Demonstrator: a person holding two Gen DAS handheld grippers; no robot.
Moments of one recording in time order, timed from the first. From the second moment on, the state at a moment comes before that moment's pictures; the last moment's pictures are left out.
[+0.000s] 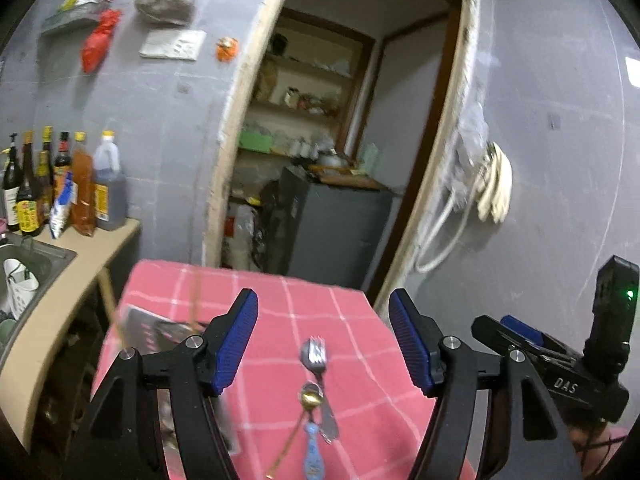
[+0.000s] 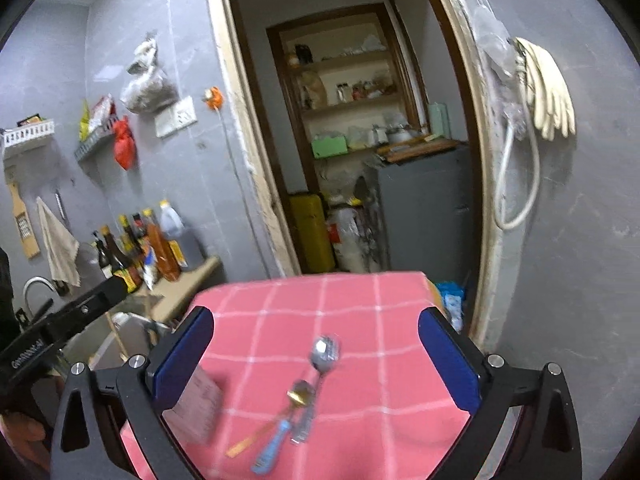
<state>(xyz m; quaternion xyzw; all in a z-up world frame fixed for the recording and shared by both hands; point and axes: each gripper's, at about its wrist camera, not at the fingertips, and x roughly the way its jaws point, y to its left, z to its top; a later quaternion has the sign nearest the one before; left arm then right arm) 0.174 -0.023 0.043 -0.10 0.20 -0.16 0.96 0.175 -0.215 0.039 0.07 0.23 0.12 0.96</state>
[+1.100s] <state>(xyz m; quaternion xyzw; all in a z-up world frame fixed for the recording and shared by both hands) 0.272 -0.083 -0.119 -0.10 0.48 -0.08 0.87 0.303 -0.271 -0.096 0.09 0.45 0.24 0.86</state>
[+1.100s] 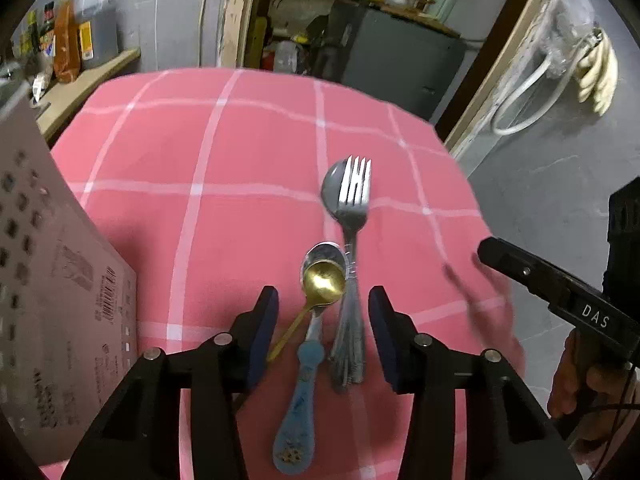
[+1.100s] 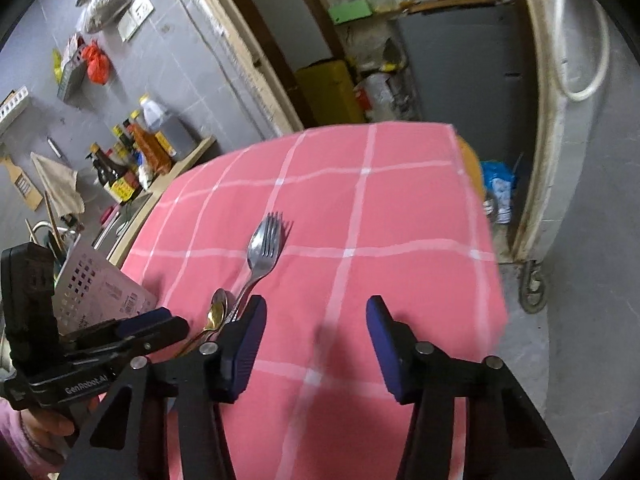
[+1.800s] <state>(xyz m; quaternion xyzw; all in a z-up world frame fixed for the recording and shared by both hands) 0.303 -0.078 -0.143 -0.12 0.52 -0.07 0.84 0.369 -0.215 -0.128 0.06 0.48 0.29 0.82</state>
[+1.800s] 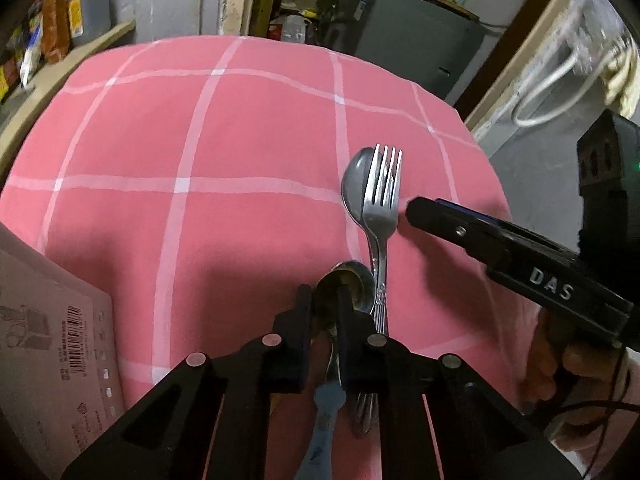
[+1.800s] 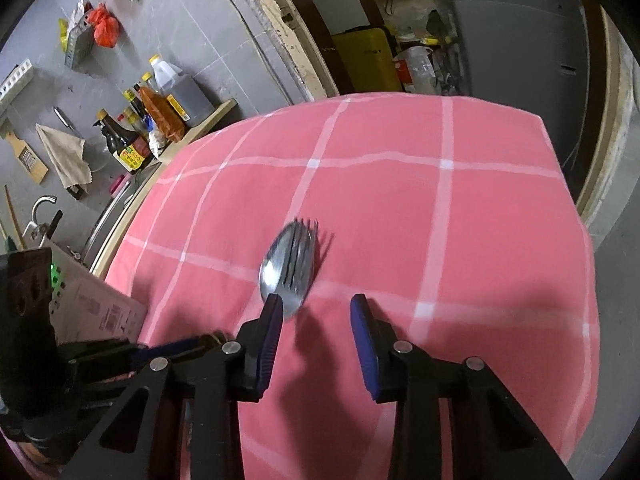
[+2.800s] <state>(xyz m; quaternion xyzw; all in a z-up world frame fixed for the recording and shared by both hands) 0.290 -0.059 -0.100 -0.20 0.44 -0.09 0.87 0.356 -0.225 -0.094 0.11 0.44 0.28 0.85</state>
